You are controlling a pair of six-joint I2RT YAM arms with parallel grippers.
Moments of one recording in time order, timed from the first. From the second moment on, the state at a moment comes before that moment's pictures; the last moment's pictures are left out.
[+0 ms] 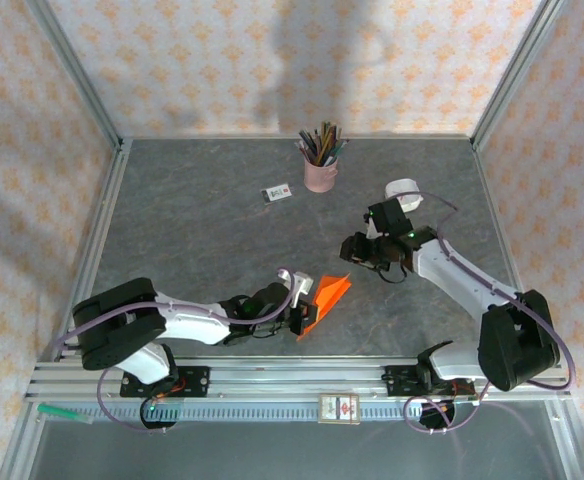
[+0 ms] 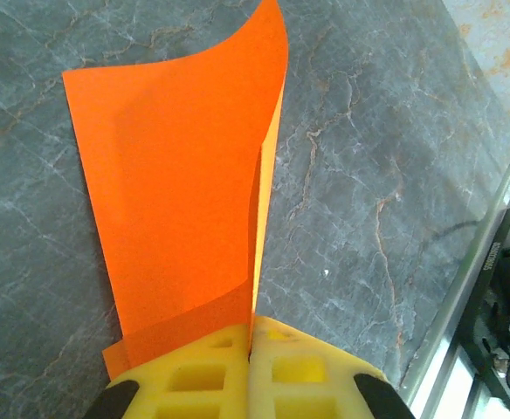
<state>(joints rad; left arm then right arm) -1.05 1.53 0.47 0.48 0.04 -0.73 0.41 1.32 0.87 -0.59 -0.29 0.64</state>
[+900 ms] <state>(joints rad) -0.97 1.61 0.35 0.73 0.17 -0.90 0.54 1.35 0.83 -0.63 -0.21 0.63</state>
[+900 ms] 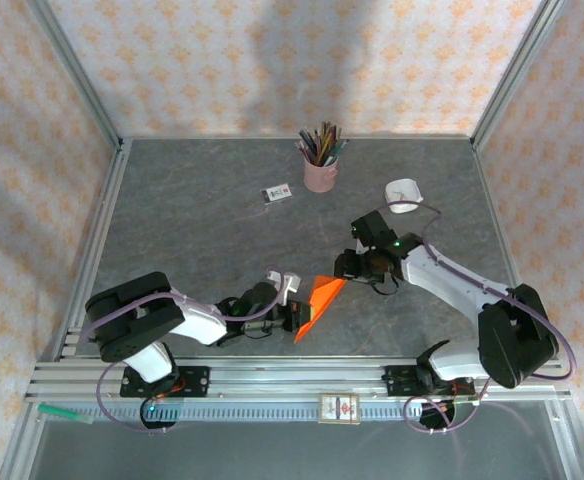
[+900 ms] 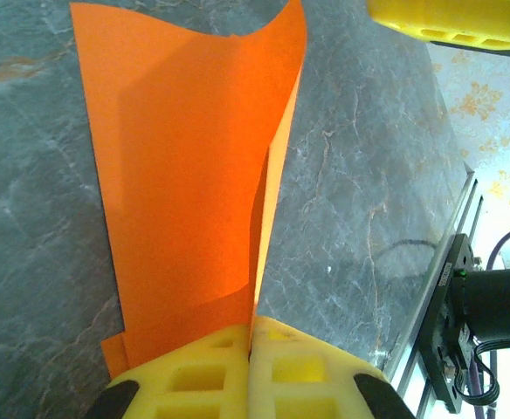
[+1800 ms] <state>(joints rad) -0.93 1.65 0.25 0.89 0.24 -0.99 0.56 1.36 0.83 -0.60 -0.26 0.61</state>
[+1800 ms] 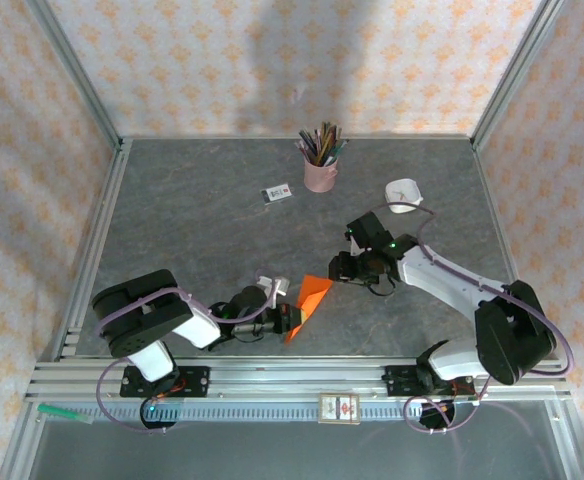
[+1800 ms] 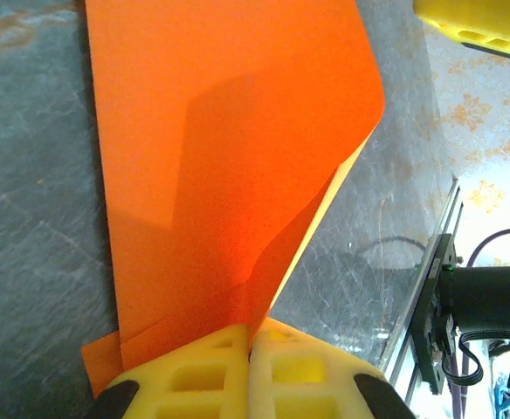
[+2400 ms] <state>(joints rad) -0.93 1.58 0.24 0.92 0.24 -1.04 0.58 1.33 0.82 -0.53 -0.29 0.67</state>
